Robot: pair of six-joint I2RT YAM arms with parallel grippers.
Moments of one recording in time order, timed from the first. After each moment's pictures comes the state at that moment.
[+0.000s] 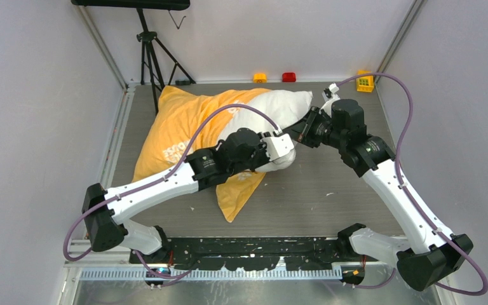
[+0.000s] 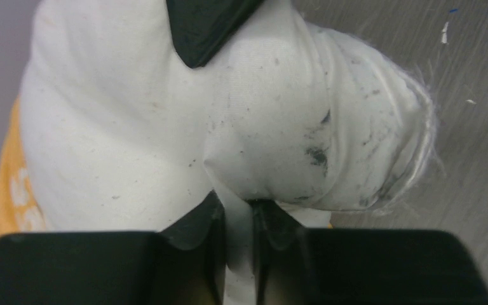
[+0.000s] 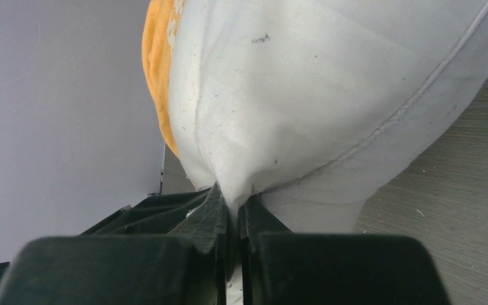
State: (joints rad) left arm -1.05 1.37 1.25 -0.32 -0.21 0.39; right arm 0.42 1.07 1.17 -0.54 -0.26 0.81
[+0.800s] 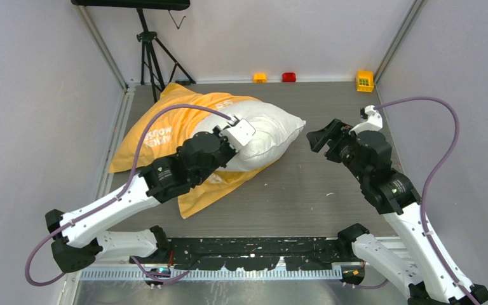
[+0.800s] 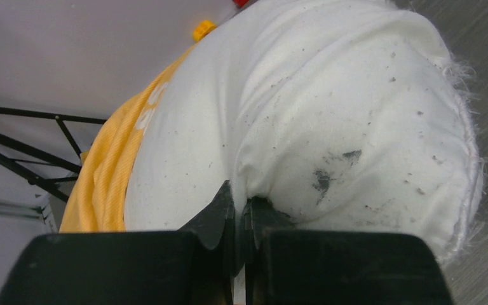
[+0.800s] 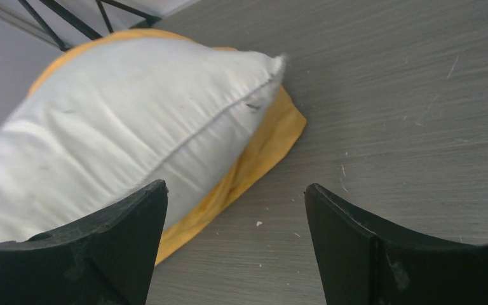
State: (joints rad) left arm -1.04 1.09 1.21 -0.44 -0.47 0.27; right arm 0.42 0.73 0.99 -0.57 0.16 0.65
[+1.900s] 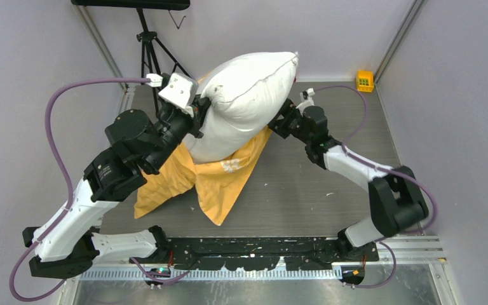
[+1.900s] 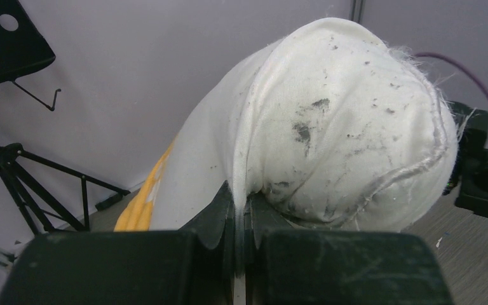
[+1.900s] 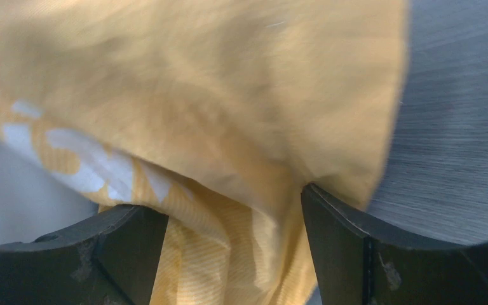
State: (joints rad) left arm -1.00 1.05 1.60 -0.45 -0.45 0.16; right arm 0.42 1.42 0.83 0.46 -0.26 0.99
